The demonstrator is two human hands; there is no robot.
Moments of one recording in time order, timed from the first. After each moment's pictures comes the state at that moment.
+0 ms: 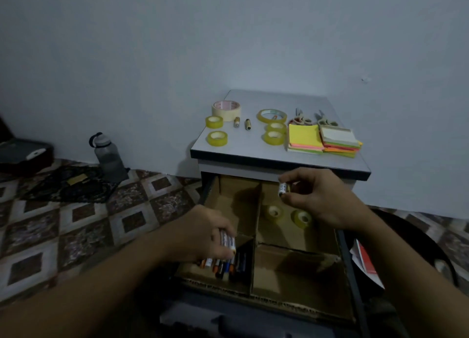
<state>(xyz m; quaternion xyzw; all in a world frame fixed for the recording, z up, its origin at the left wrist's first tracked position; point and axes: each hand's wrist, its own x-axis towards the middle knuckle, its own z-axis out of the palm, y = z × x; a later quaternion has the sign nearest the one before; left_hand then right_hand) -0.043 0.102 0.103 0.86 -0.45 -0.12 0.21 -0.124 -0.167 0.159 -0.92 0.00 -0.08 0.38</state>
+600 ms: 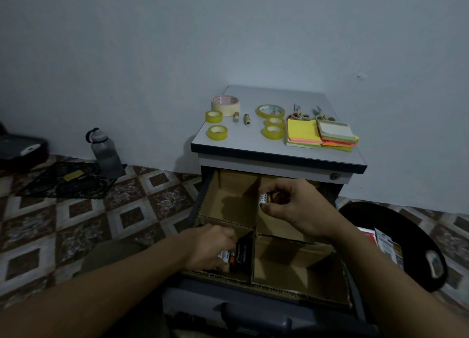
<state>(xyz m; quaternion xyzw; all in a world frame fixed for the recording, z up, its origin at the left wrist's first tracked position) -0.034 0.091 0.039 0.82 -0.55 -0.15 0.00 -0.130 -0.127 0.137 -0.93 -0.01 -0.06 0.37</state>
